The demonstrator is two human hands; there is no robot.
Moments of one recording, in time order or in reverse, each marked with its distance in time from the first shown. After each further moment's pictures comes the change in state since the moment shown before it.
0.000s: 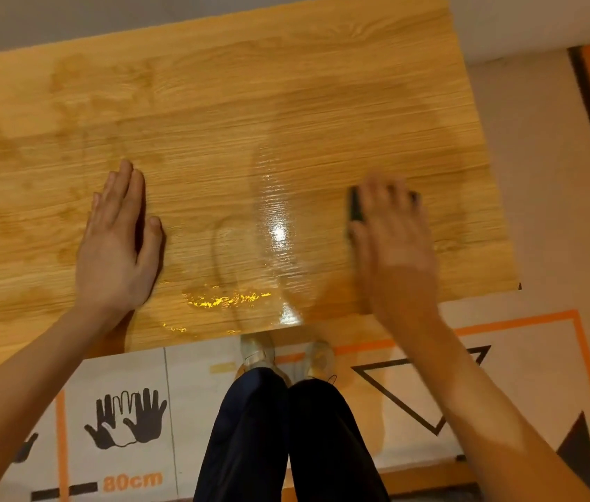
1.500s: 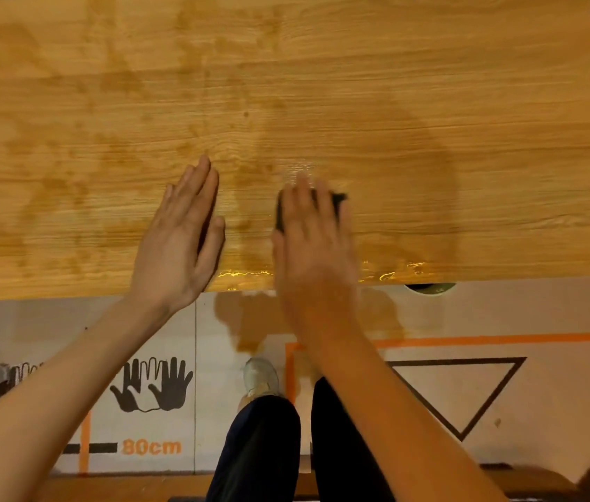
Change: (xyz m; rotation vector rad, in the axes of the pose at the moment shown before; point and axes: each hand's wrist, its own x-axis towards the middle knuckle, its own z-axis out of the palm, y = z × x) left_hand -0.070 -0.054 -0.026 -0.034 -0.053 0.078; right_hand -0.046 -0.203 0.048 0.018 -0.070 -0.124
